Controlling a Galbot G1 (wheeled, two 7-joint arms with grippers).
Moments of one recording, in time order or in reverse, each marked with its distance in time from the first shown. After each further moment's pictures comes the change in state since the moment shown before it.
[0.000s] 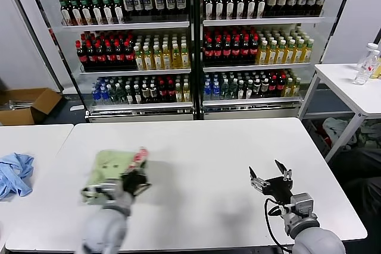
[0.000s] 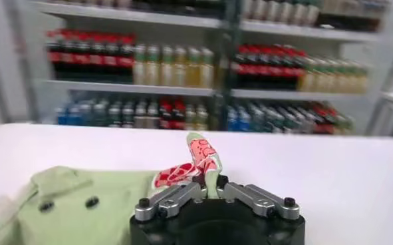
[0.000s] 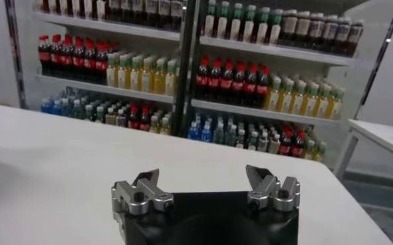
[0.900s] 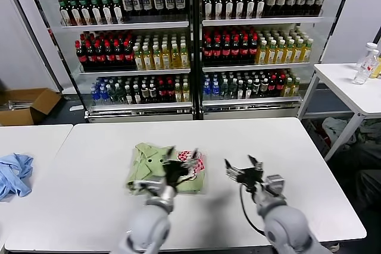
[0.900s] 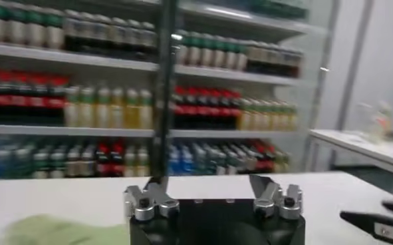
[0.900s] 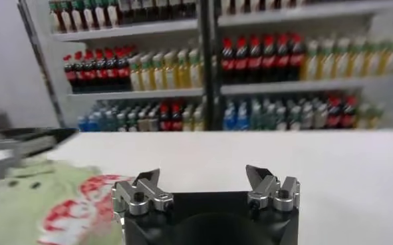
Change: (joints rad) left arm -0.060 -0.072 0.180 0.018 0.070 -0.181 -0.054; right arm 0.285 0.095 -0.238 -0.170 0.223 -0.059 0.092
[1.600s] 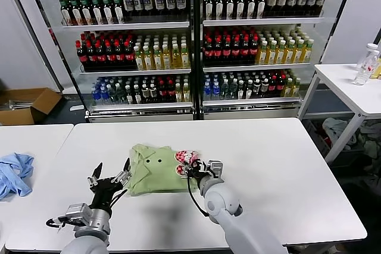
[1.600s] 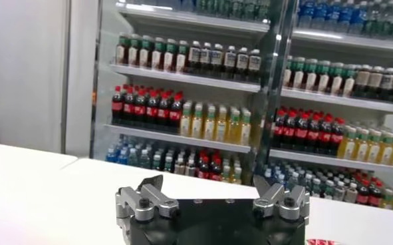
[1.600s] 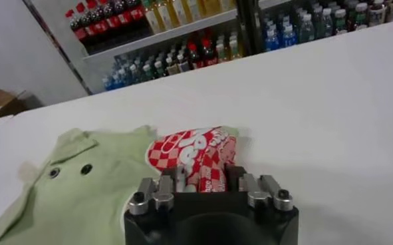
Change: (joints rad) left arm 0.309 0.109 -0.353 -0.192 -0.150 -0.116 -0.038; right arm 0.319 0.259 -0.293 -0.404 0.225 -0.046 0.200
